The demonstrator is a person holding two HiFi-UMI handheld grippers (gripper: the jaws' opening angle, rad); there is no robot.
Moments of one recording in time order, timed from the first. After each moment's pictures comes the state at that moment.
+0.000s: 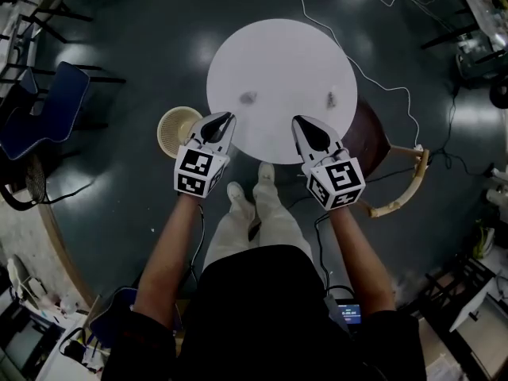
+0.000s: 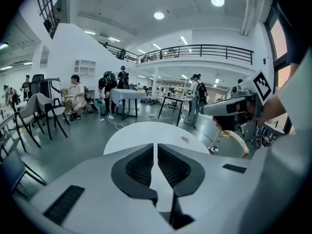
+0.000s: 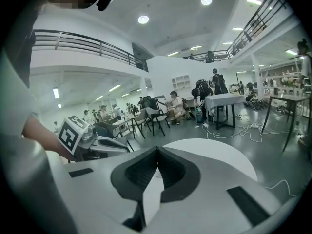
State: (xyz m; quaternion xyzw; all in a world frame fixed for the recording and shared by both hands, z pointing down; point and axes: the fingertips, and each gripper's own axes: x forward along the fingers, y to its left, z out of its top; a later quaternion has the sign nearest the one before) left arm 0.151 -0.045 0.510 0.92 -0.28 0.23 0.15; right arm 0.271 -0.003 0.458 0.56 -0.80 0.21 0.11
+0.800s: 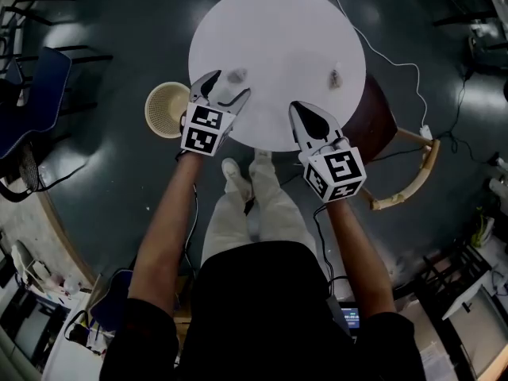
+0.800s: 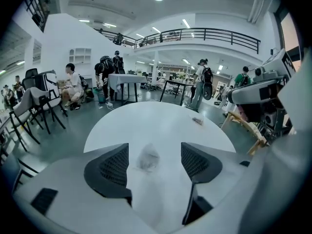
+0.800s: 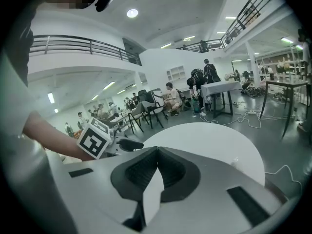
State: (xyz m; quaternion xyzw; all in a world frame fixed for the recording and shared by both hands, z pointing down) left arm 0.209 -0.088 0.632 0.89 -0.27 0.32 0.16; right arm 0.302 -0.010 0.538 0.55 -0.78 0.27 0.12
